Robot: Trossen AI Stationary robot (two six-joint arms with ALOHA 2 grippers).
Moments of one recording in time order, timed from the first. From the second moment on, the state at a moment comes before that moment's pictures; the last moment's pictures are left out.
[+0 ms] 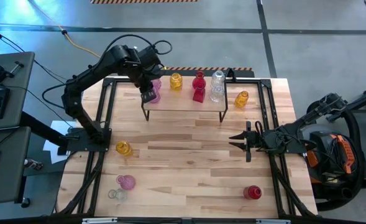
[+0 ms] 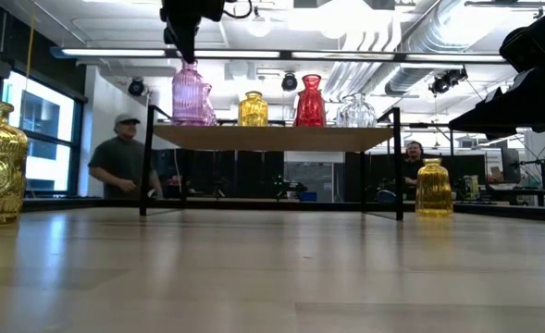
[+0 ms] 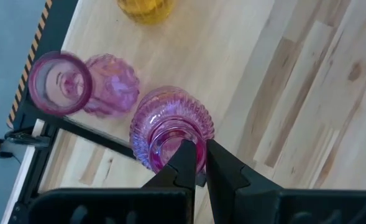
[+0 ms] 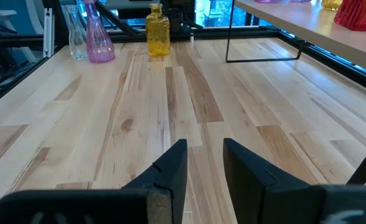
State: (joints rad) left arm 0.49 1.66 1.95 -1.56 0.01 0.11; right arm 0.52 0.51 0.01 0.22 0.59 0.18
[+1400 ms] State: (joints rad) left arm 0.51 1.68 1.95 -1.55 -0.03 0.13; right arm 0.52 0.51 0.01 0.22 0.59 0.18
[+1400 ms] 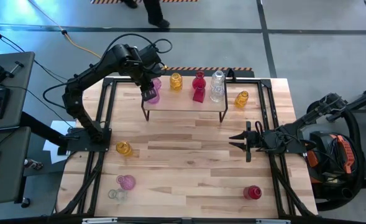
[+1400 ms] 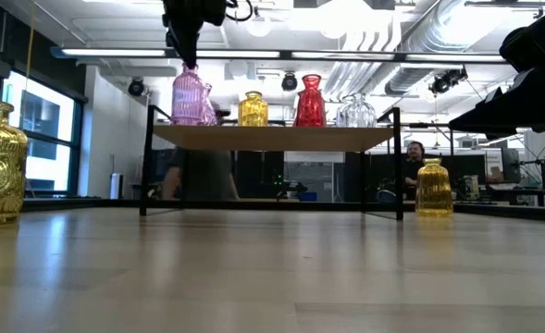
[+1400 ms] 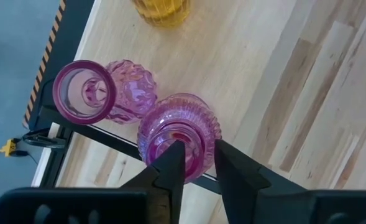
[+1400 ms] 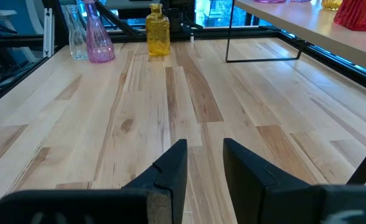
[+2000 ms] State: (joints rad) left arm 0.49 1.68 1.95 -1.53 -0.03 0.13; right arm 0.52 0.51 0.01 0.22 0.59 0.18
